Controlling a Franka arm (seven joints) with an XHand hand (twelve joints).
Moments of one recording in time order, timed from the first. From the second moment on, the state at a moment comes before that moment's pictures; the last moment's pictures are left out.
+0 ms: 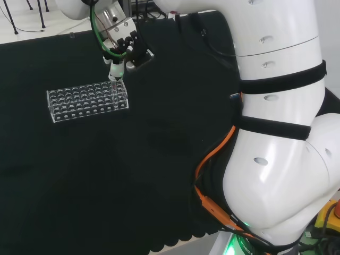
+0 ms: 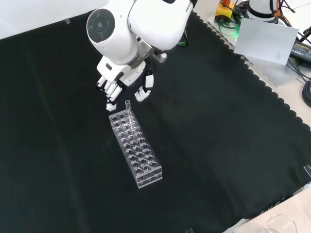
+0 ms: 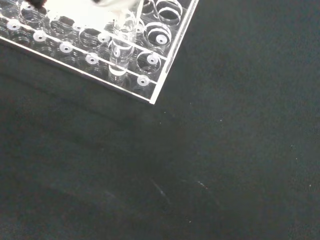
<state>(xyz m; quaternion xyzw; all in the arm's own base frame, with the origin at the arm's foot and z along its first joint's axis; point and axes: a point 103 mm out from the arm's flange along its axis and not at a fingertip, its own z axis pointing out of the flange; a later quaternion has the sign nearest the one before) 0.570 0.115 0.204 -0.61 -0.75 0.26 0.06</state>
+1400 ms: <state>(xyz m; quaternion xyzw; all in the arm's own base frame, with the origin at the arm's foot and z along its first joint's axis) 0.567 0.127 0.175 -0.67 -0.71 0.19 0.13</state>
